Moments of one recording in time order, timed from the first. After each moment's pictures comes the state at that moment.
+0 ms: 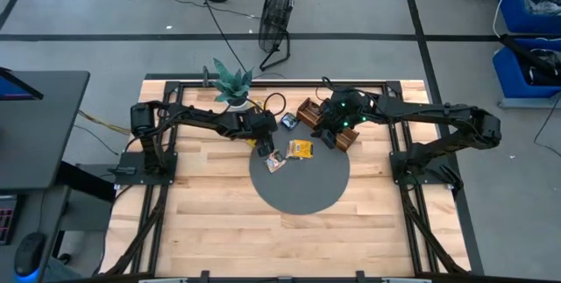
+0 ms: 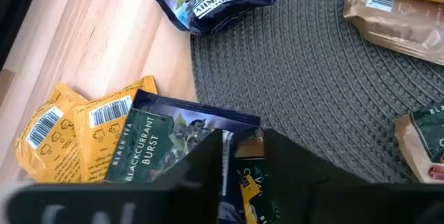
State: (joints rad) left arm 0.23 1.84 1.04 -0.18 -0.27 0.03; right arm -0.35 1.30 0.89 -0.38 -0.31 0.25
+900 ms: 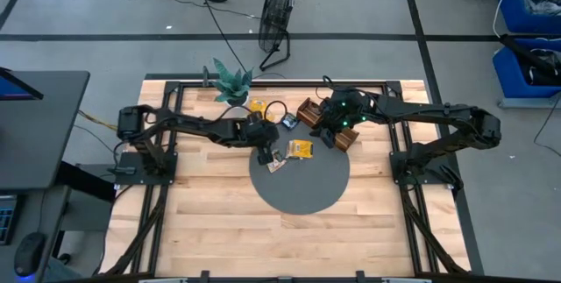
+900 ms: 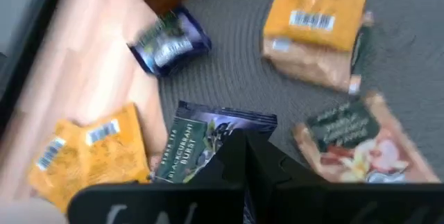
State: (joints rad) left arm 0.11 1.73 1.04 -0.22 -0.31 0.03; right arm -0.35 1.30 0.89 -0.35 -0.30 0.26
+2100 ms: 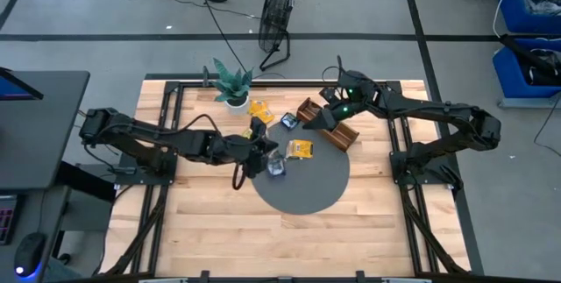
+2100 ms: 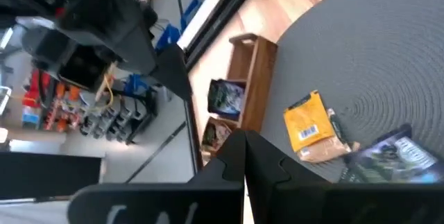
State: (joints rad) left arm -0.16 1.42 1.08 -0.16 -0.51 0.80; right arm -0.45 1.30 0.89 -0.06 -0.69 0.81
